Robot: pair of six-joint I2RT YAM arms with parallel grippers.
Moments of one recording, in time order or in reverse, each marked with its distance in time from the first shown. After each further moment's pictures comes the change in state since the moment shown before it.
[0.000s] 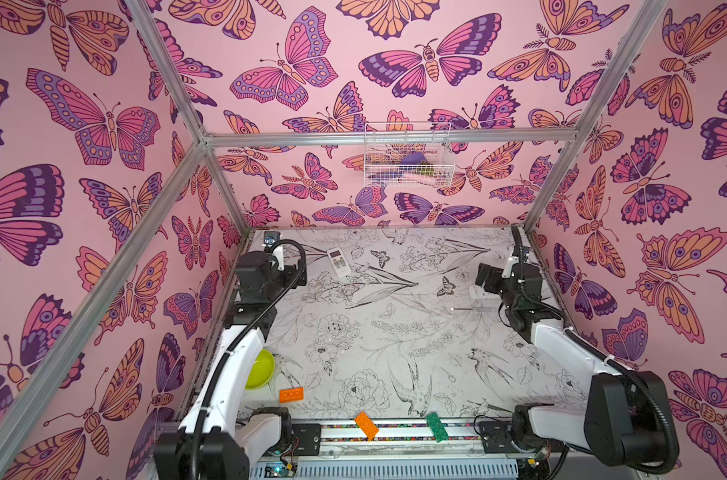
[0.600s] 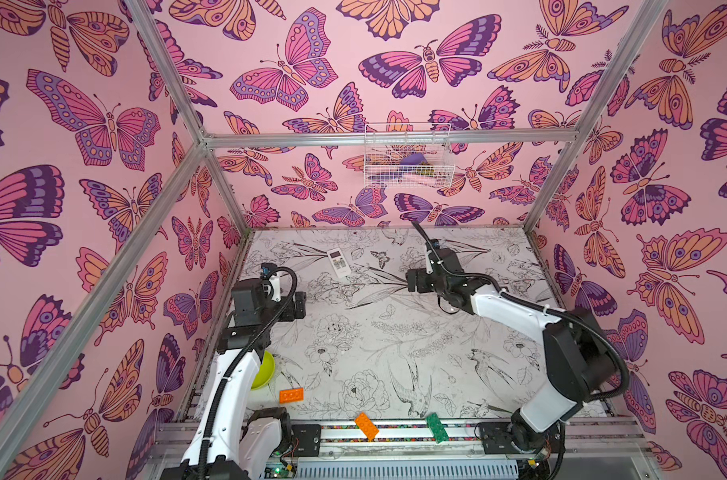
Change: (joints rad) left arm 0.093 -0.094 -0.179 -0.155 0.166 -0.066; right arm 0.445 0.454 0.481 -0.295 0.011 0.024
